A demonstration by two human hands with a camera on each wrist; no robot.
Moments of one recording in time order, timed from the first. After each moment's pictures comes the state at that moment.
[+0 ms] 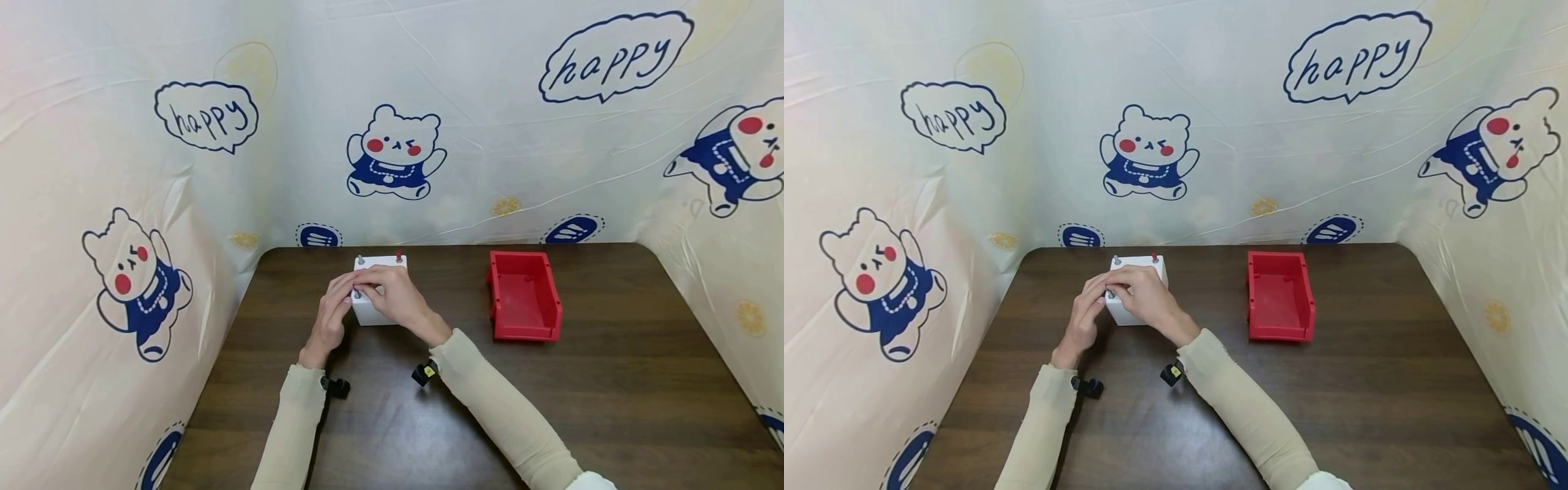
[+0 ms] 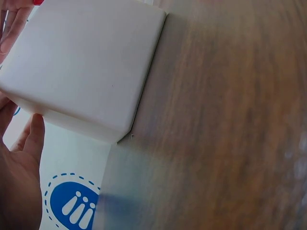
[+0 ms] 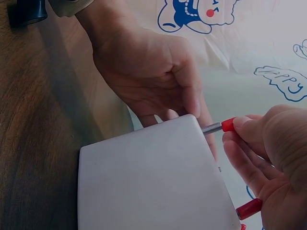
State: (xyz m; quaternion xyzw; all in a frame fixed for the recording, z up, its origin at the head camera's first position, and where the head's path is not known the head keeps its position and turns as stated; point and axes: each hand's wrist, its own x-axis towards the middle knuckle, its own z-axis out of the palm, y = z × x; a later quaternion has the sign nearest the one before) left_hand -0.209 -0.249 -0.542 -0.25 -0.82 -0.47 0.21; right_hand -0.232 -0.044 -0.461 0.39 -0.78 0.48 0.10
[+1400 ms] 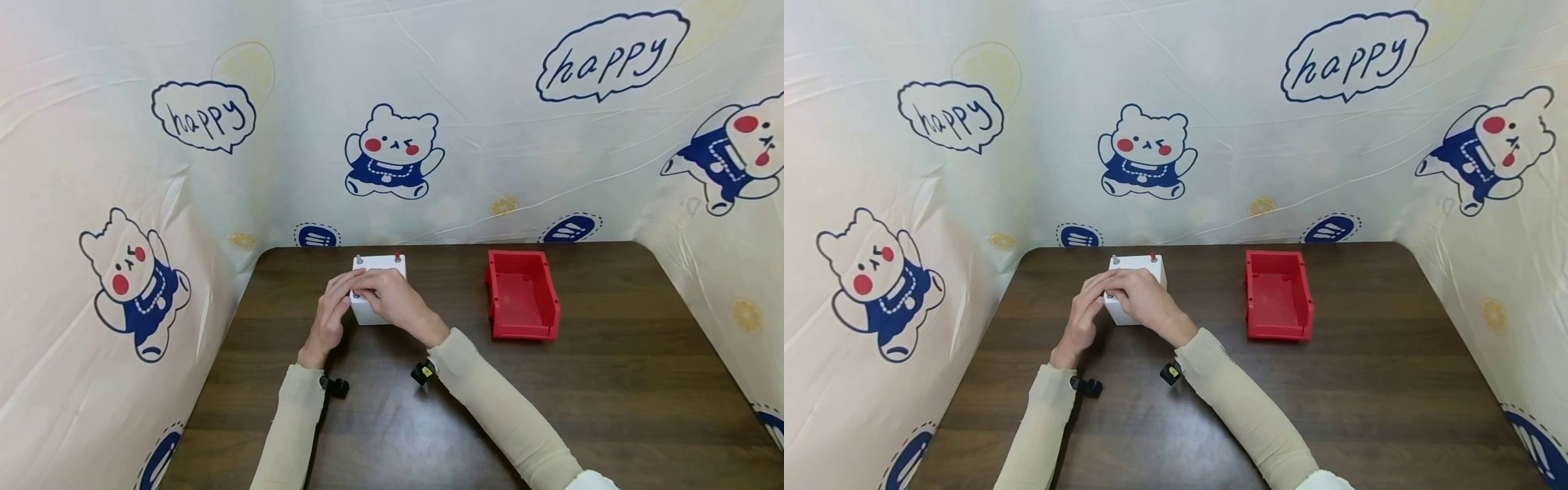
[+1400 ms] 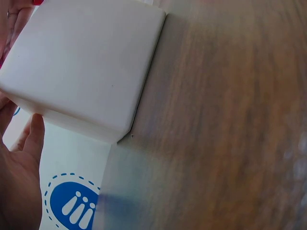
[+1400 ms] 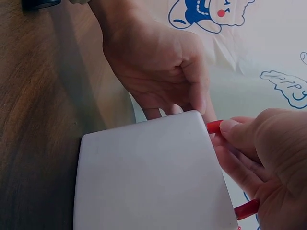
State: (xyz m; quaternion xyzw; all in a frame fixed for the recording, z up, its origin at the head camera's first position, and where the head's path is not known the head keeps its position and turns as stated) left_hand -0.210 -0.247 -0.542 -0.26 -0.81 -0.48 0.22; right_hand -0.231 -0.045 -0.458 0.42 -0.82 0.38 0.10
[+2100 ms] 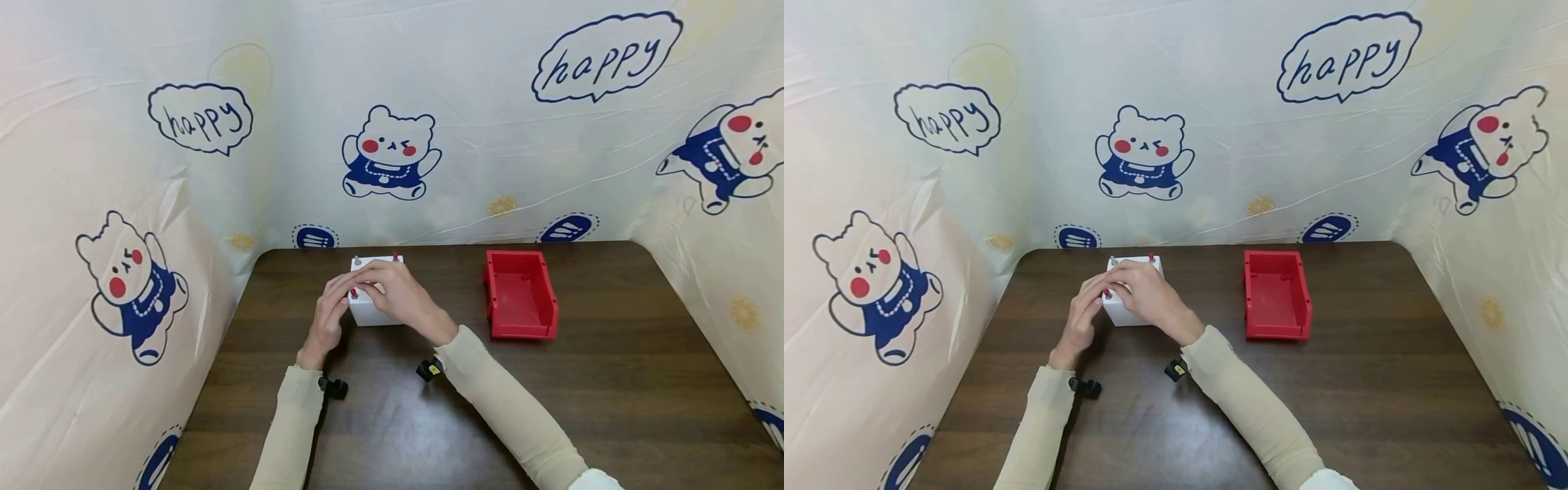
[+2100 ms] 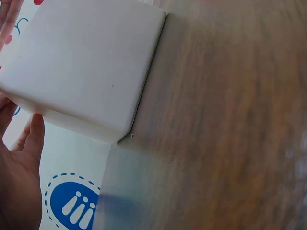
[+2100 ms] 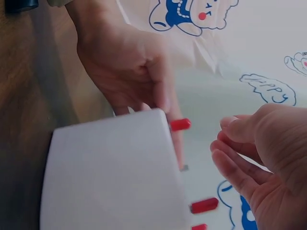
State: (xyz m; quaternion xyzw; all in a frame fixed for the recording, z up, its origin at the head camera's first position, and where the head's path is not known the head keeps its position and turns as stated) left_hand -0.211 -0.247 -0.543 -0.26 -0.81 -0.48 0.22; right_hand -0.228 -0.029 -0.438 0.41 -0.80 0.42 0.11
